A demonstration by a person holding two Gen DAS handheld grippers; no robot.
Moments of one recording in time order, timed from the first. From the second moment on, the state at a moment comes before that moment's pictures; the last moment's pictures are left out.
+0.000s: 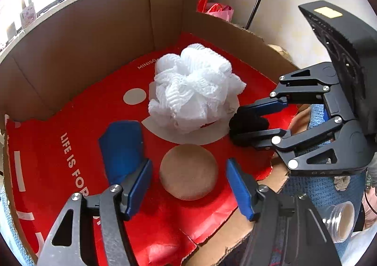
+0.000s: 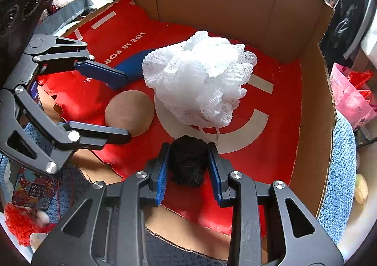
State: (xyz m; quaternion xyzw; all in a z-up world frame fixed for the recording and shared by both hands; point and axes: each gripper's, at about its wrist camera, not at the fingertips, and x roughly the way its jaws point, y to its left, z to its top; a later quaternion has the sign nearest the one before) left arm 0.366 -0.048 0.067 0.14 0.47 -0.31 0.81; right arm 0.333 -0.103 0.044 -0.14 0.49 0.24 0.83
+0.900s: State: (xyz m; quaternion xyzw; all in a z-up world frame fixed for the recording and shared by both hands) left arm 0.298 -0.002 0.127 0.10 0.40 -0.28 0.87; right arm 0.296 -0.102 0.099 -0.14 0.42 0.22 0.87
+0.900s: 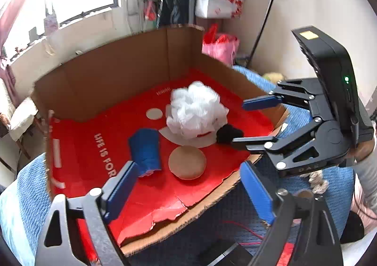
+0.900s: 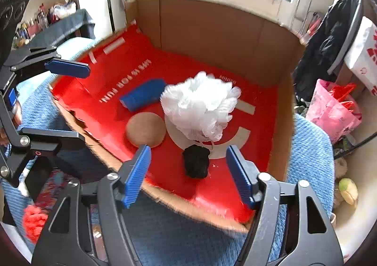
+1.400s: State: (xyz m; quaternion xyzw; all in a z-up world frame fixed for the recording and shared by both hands) left arm 0.174 0.028 0.196 0.06 0.29 -0.19 0.94; right arm 0.176 -0.121 0.182 -0.11 0.32 0.20 0.92
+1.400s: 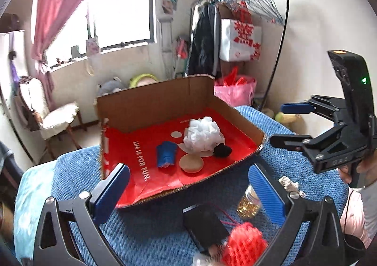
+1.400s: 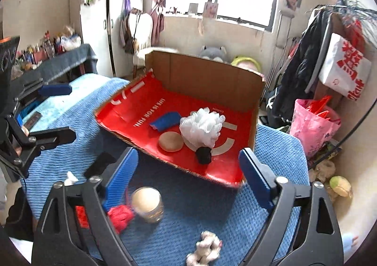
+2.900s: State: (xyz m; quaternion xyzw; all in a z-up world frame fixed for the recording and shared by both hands) left arm 0.054 0.031 0.058 -0.01 0.31 -0.06 0.95; right arm 0.033 -0.130 0.049 -0.04 0.29 0.05 0.95
